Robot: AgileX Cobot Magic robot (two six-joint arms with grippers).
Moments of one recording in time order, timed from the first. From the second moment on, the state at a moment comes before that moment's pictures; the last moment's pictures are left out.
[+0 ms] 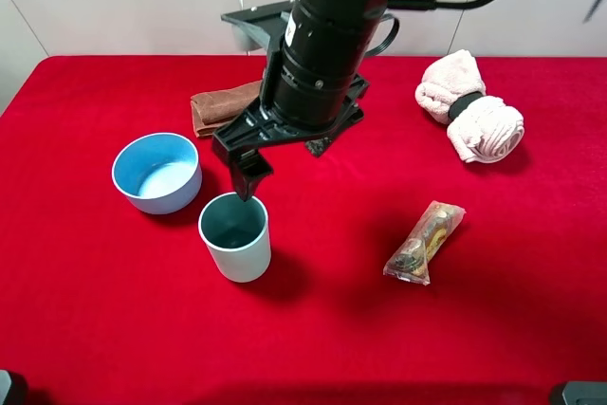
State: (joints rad) left arm 0.06 0.00 -0.50 -0.13 1.07 0.20; right arm 0.88 1.84 -1.35 0.20 0.95 0.04
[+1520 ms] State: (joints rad) left arm 0.06 0.00 -0.50 -0.13 1.07 0.20; right arm 0.91 2.07 -1.35 0.22 0.85 0.05
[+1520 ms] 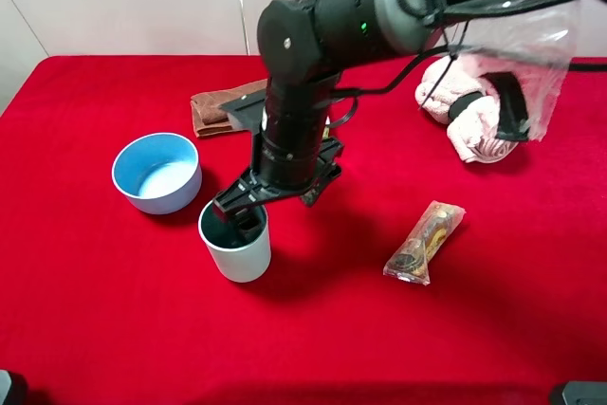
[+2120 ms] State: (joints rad) left arm 0.06 0.00 -0.50 -0.13 1.07 0.20; right arm 0.92 2.08 -1.35 0.19 0.85 0.09
